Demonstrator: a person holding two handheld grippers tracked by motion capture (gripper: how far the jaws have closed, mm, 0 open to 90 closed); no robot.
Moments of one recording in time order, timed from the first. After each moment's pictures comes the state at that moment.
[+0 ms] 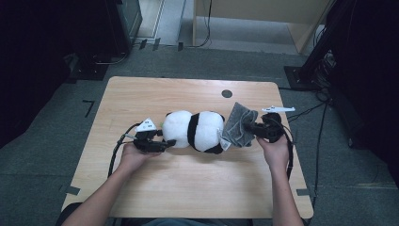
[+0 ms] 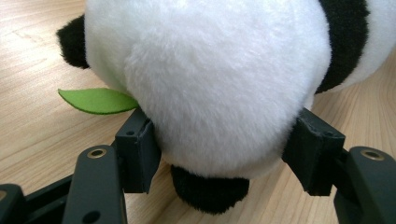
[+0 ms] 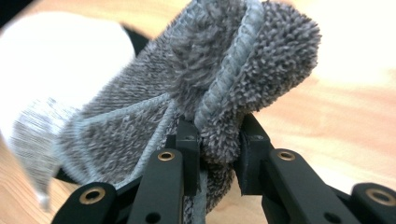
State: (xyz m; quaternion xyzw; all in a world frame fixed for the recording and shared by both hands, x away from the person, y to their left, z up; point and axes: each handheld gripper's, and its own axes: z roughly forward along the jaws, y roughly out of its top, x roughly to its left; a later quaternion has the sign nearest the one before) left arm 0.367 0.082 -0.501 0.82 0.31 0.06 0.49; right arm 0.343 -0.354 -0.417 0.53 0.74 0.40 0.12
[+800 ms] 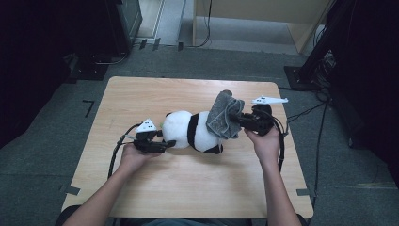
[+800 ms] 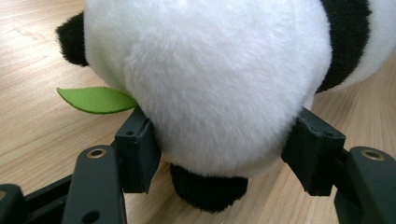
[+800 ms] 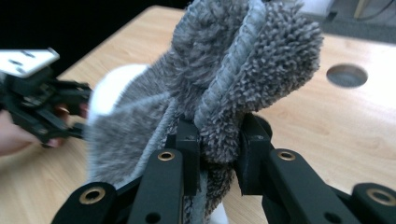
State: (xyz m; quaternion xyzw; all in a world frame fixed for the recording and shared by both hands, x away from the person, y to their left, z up) left arm 0.365 0.082 -0.501 0.82 0.31 0.06 0.48; right arm 0.350 -0.308 -0.386 0.46 0.75 0.47 0.10
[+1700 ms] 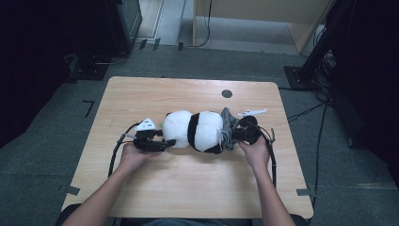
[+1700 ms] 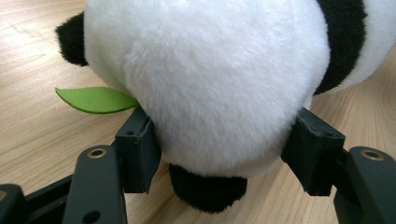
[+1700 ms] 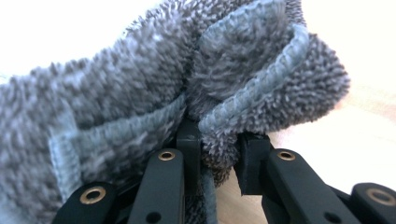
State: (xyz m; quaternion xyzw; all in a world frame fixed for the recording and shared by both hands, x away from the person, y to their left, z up) left arm 0.368 0.082 -0.499 0.81 0.32 0.05 0.48; right arm 0.368 -0.298 -0.467 0.51 0.78 0.35 0.07
